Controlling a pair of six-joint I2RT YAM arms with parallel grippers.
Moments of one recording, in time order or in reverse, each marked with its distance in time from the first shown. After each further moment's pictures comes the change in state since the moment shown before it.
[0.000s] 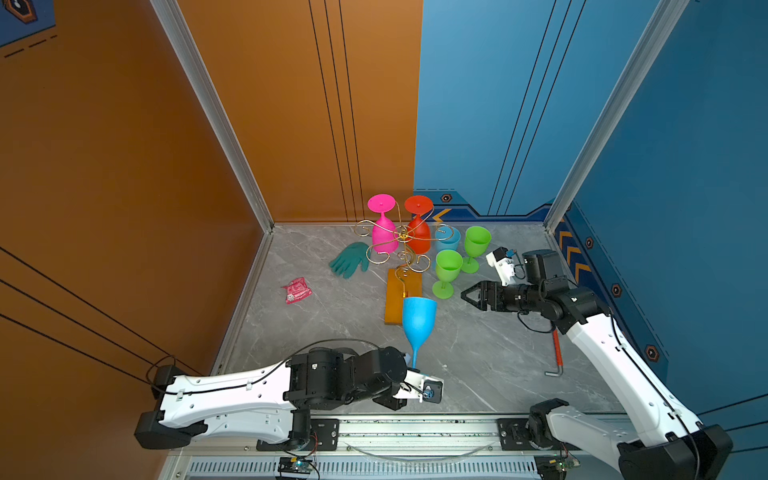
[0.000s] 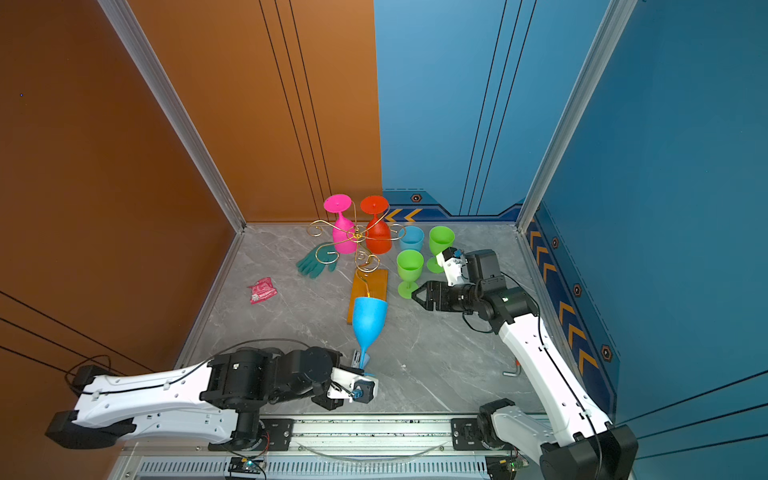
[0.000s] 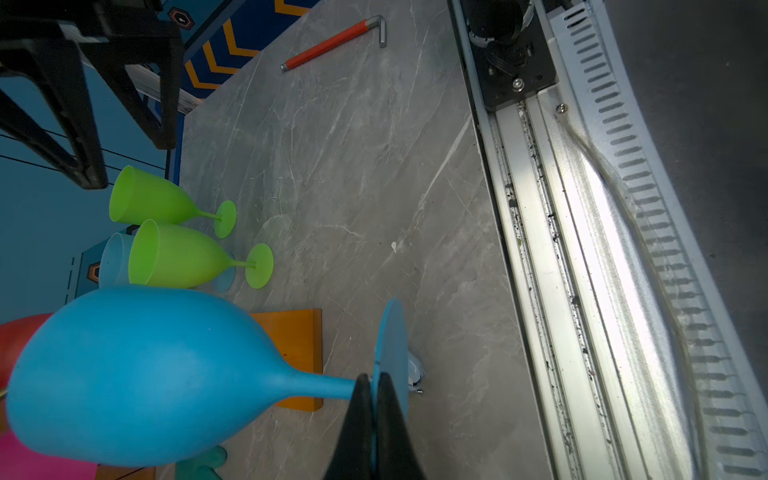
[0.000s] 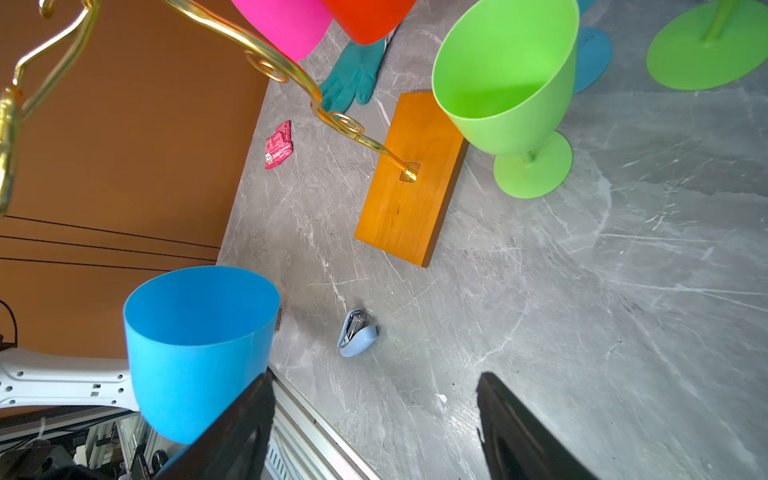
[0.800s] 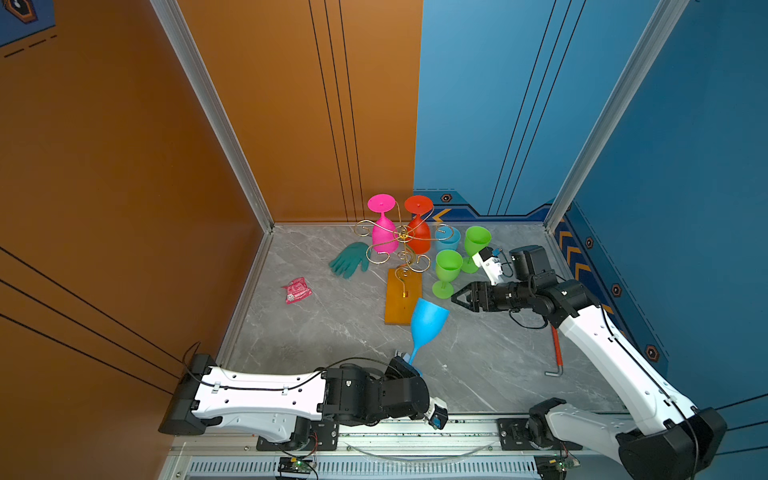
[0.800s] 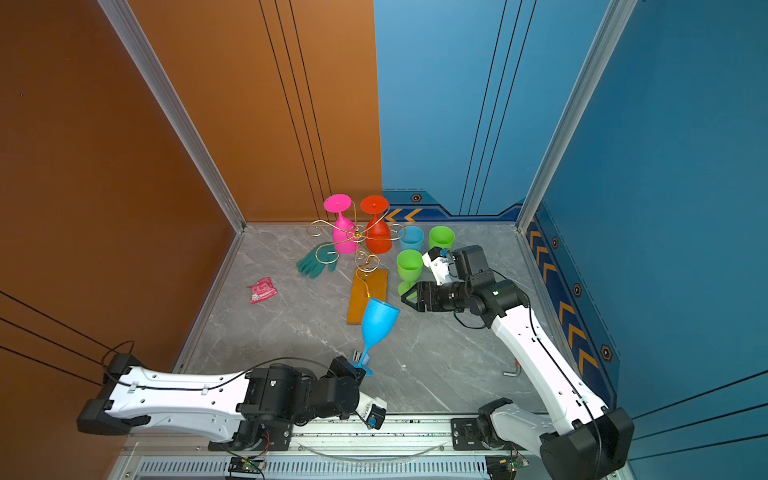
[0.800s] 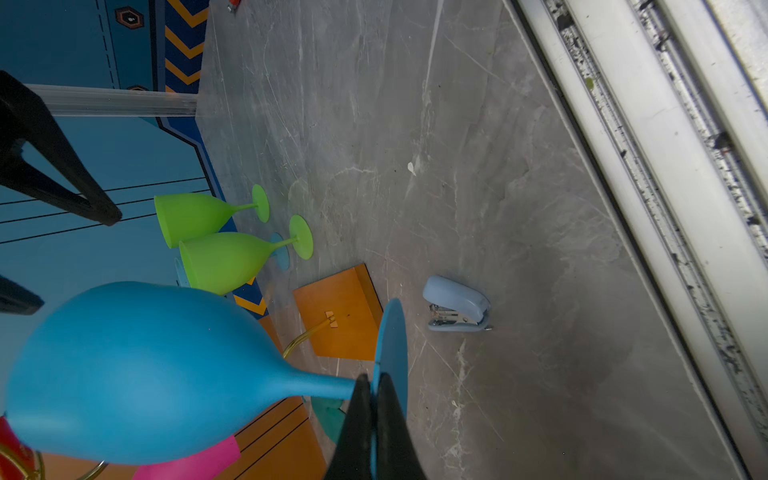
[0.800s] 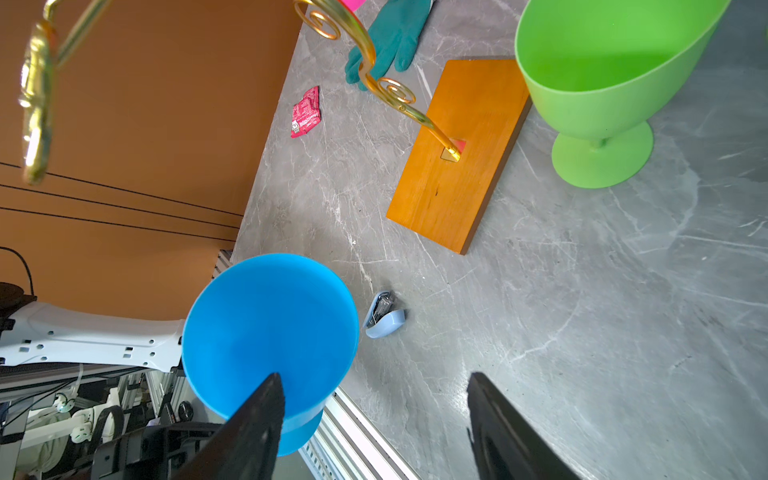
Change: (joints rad) left arm -0.114 0.131 -0.066 0.019 -0.314 0.283; right arm 0.084 0.062 0.055 -0.026 -0.038 0.000
